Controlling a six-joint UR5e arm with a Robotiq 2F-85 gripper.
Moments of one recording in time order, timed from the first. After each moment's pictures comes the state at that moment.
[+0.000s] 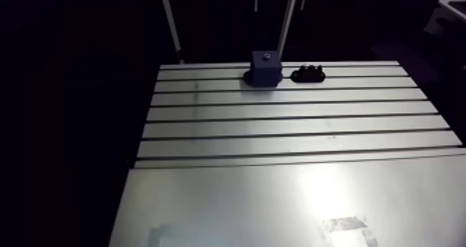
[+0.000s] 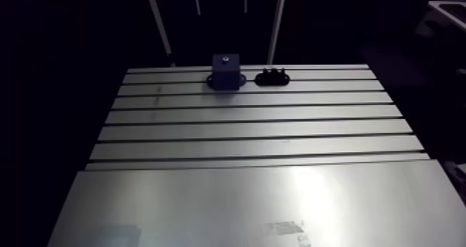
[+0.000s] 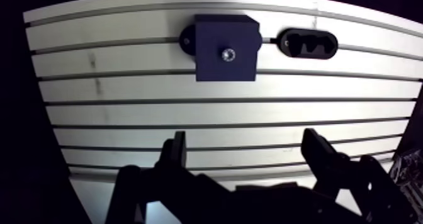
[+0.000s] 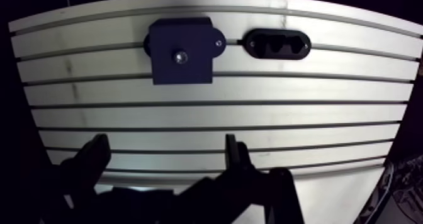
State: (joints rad) arm -0.06 -1.10 1.29 -1.63 -1.61 -1.64
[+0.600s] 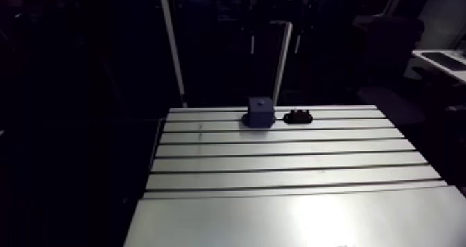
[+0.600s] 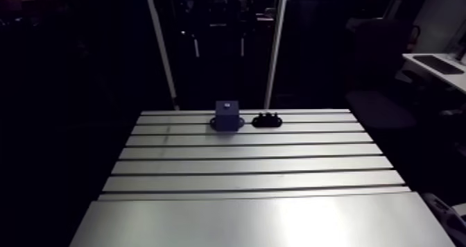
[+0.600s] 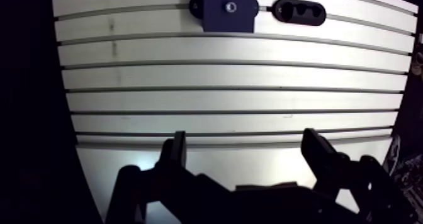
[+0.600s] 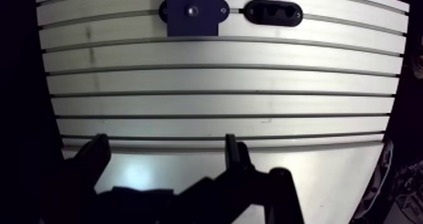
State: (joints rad) arm -0.06 -1.33 1.44 -1.63 -1.60 -1.64
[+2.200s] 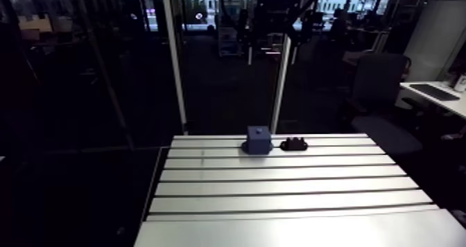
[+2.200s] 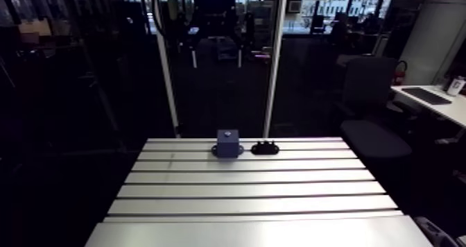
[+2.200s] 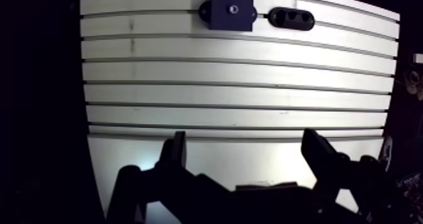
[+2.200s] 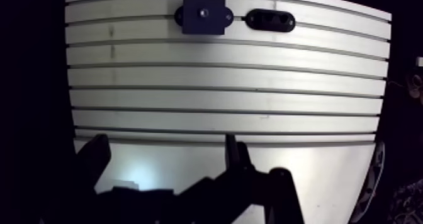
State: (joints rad) arm -0.06 -1.48 1.48 -1.64 -1.58 -1.67
